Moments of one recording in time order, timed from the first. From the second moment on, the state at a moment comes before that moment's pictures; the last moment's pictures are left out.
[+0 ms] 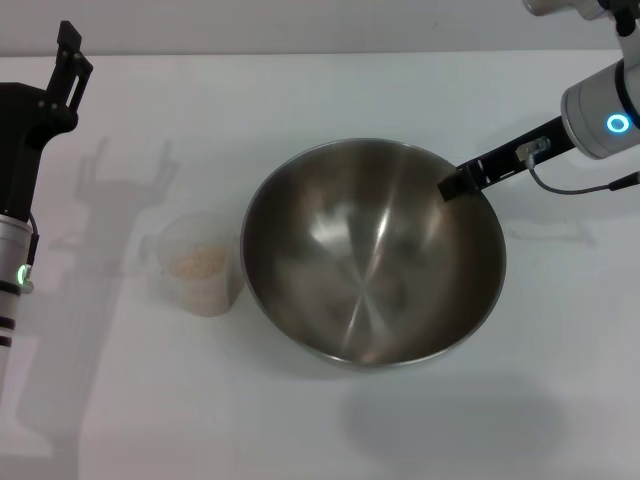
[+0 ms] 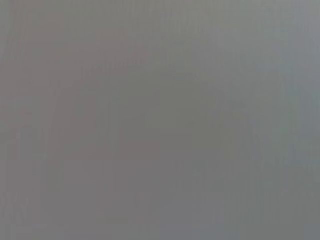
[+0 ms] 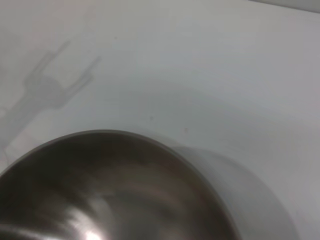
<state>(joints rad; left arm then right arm) -0.41 -2.08 -0.51 -0.35 1.90 1.45 -0.02 0.73 2.07 -1.10 -1.01 0.66 1.42 -0.61</state>
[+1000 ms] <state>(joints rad) -0.37 -2.08 -0.50 -0.36 1.90 1.52 -0.02 0.73 2.07 -1.18 -1.22 0.62 1.37 -0.60</state>
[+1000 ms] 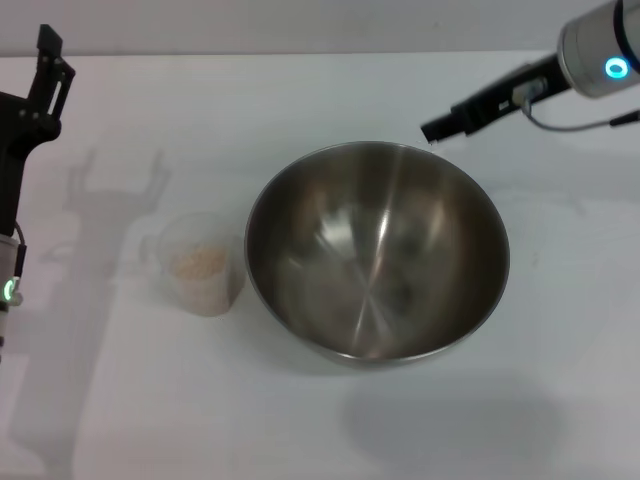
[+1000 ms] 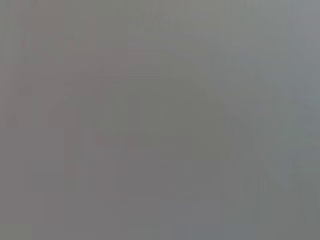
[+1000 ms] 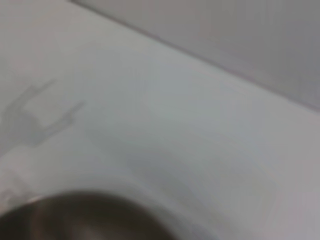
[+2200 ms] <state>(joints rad) -0.38 -2.08 -0.52 -0.33 1.89 1.48 -0.02 0.42 2.08 -2.00 -0.87 0.64 -0.97 -0.55</state>
